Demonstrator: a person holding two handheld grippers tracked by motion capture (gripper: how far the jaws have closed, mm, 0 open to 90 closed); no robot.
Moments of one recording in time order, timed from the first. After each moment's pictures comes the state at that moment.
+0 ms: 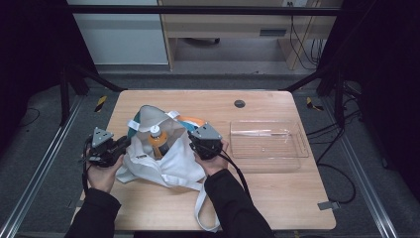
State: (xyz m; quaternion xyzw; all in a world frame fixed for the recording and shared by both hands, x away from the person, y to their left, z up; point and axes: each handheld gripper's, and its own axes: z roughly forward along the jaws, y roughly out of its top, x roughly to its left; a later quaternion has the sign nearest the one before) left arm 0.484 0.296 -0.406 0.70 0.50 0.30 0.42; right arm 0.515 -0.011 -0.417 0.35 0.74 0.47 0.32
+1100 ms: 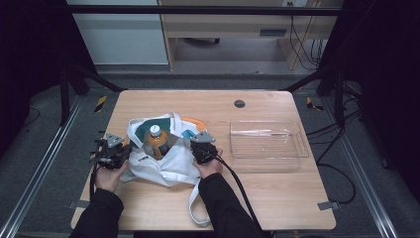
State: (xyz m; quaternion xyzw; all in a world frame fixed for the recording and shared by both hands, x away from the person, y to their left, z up) left arm 0.501 0.294 -0.448 0.74 0.51 0.29 0.32; right arm 0.541 0.001 -0.487 0.41 0.76 0.43 0.27
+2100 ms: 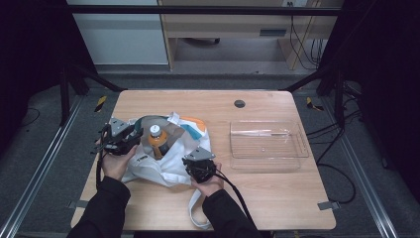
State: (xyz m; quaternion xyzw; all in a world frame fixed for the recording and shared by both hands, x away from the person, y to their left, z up) left arm 0.522 0.267 -0.408 0.71 0.47 0.34 0.39; right arm 0.480 0.003 -0.478 0.34 0.80 0.45 0.21
